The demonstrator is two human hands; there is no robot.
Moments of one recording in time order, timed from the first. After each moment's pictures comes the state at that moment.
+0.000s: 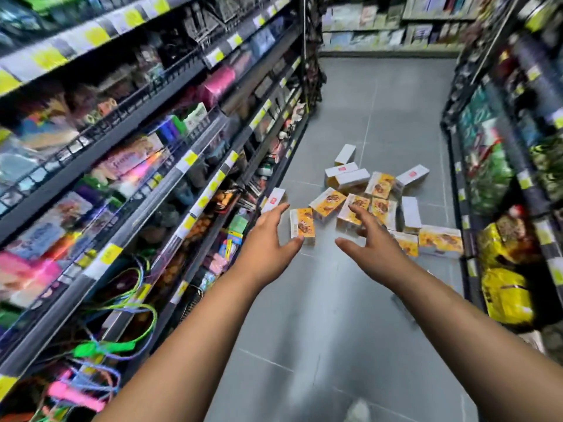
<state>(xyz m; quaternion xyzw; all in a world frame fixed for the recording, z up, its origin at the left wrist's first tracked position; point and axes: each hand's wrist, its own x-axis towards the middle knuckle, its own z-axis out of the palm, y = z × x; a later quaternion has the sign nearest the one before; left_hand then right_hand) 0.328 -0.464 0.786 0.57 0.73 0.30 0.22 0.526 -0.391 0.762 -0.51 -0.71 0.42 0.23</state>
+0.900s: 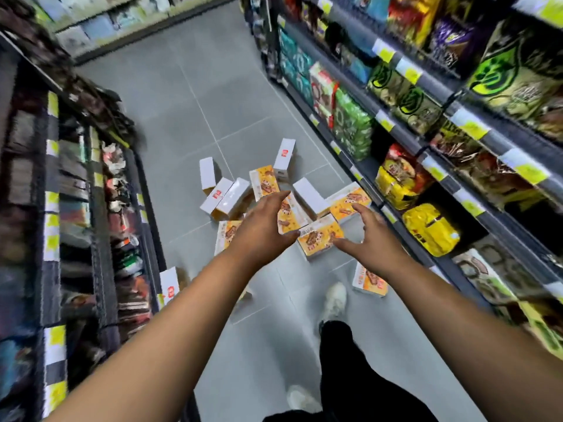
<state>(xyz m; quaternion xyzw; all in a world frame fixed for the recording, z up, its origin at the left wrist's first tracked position) 0.443 0.042 0.701 0.83 0.47 0.07 0.28 0.641 -0.064 0.655 -0.77 -0.42 0.38 0.29</state>
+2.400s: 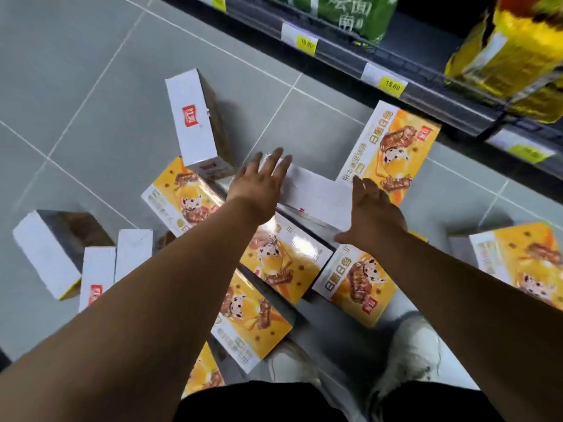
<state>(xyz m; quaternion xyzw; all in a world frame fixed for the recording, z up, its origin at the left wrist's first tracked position) 0.651 0.531 0.038 0.95 0.16 -0.27 -0.01 0.746 0.329 0.028 -0.89 -0.29 0.36 -0.03</state>
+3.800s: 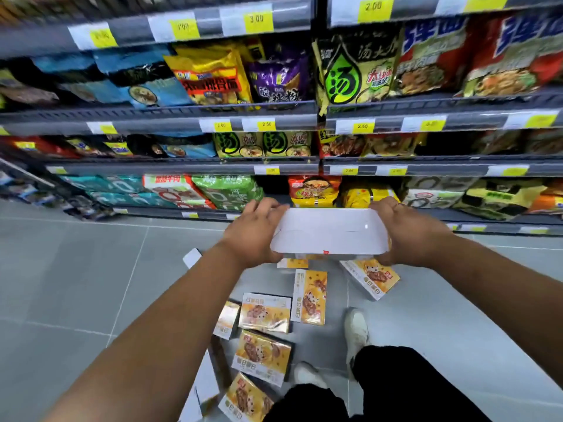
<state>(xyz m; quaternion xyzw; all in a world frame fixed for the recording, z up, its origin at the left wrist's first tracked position) 0.703 0.373 0.641 0.98 -0.13 -0.16 0.02 0.739 0.074 0.645 -0.95 -0.23 0.23 0.03</state>
